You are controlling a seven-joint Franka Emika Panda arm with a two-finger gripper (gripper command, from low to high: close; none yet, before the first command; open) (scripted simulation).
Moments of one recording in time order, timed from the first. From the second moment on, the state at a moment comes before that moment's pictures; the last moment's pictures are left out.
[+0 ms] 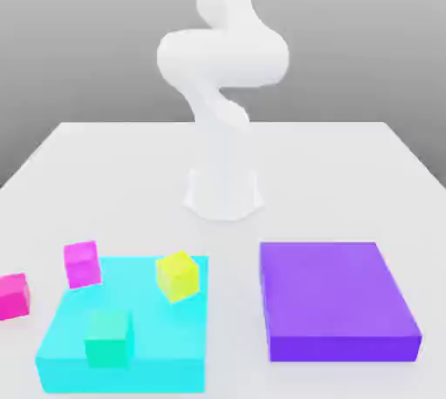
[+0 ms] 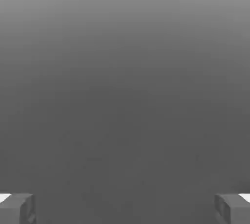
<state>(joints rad) -0.05 -0.71 -0.01 -2.32 -0.02 2.34 0.85</state>
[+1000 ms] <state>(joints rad) -0.61 0.39 -0.18 -2.45 0.22 2.83 1.05</state>
